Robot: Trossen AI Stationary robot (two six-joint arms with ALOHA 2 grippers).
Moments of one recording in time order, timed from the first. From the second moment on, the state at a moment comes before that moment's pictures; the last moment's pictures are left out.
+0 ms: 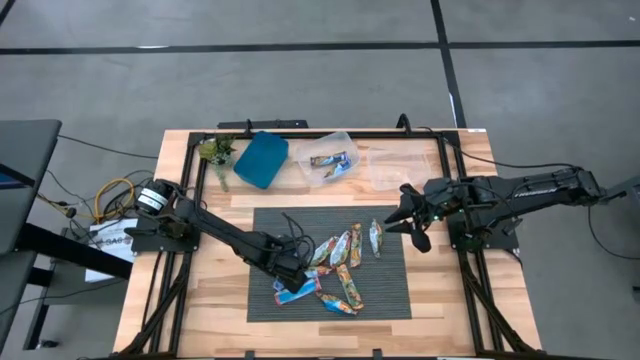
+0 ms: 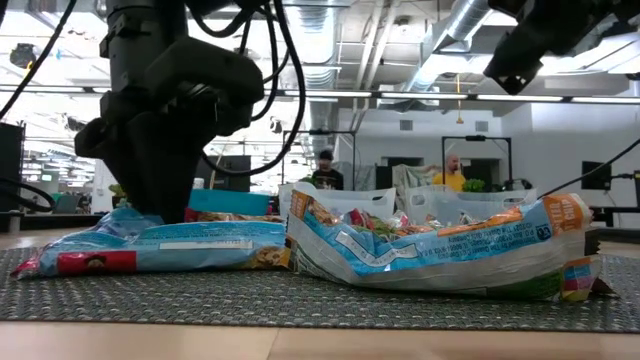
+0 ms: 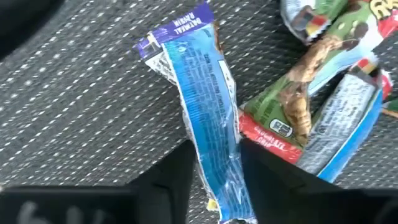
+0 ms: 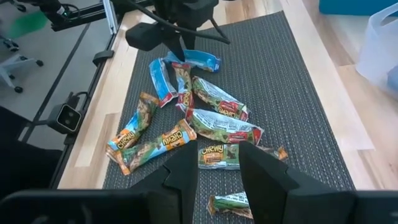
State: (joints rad) left arm -0.37 1.82 1.15 -0.68 -0.03 -1.26; right arm 0.09 0.83 0.66 -0.43 -0.13 0.20
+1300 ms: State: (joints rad) left arm 0.41 1.71 1.40 -0.36 -0.15 -0.41; right arm -0.21 0.86 0.77 -0.38 0.45 0.11
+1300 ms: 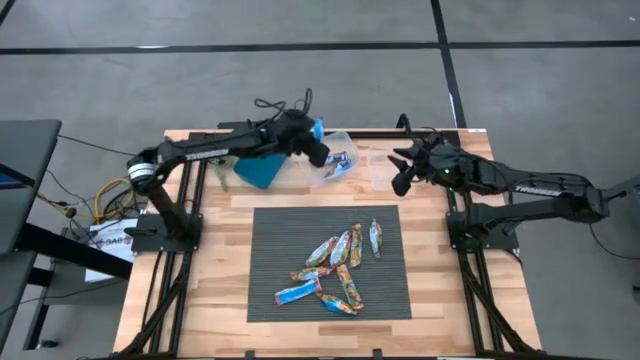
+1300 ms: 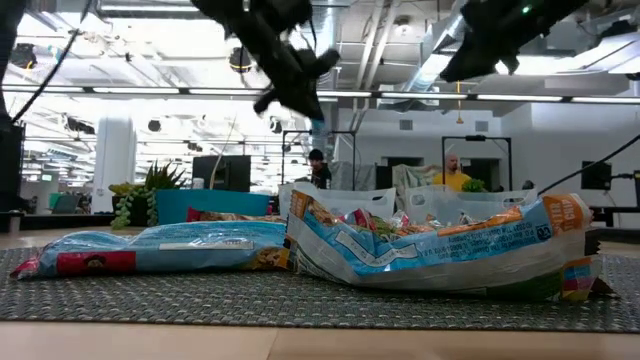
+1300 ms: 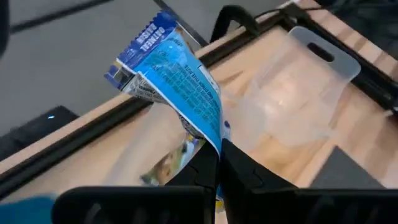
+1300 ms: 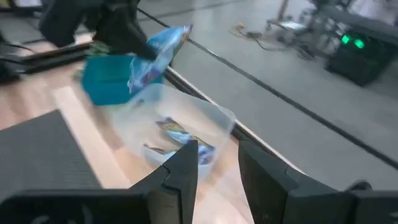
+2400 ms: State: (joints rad) left arm 0.26 1.86 1.82 -0.68 0.15 -0.13; right arm -0.16 0.96 0.88 -0.71 0.13 0.40
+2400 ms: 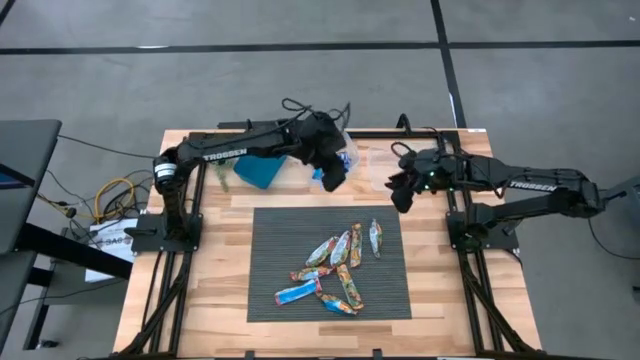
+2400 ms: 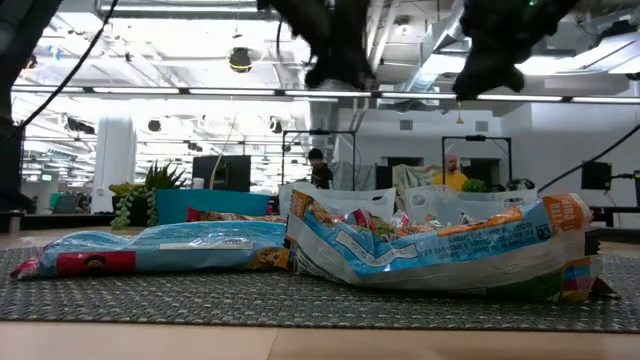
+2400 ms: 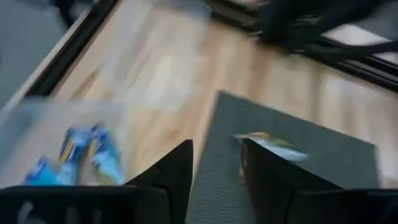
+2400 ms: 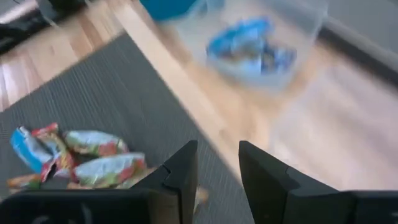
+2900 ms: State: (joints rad) left arm 0.11 1.34 1.35 -0.45 0.15 -0.22; right arm 0.11 1.16 0.83 -0.85 0.16 1.05
